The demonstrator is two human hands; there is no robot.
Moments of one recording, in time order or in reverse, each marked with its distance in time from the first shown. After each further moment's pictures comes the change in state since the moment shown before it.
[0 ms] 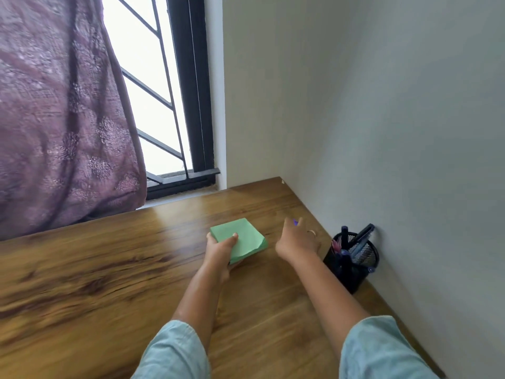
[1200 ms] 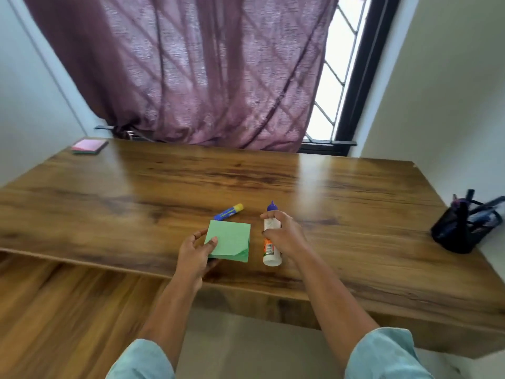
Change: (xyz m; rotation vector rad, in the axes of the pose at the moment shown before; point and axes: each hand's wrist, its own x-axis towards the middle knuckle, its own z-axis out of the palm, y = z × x) left_hand -0.312 -0.087 -0.304 -0.126 0.556 0.234; right_hand -0.318 -0.094 0.101 0.788 -0.454 -0.540
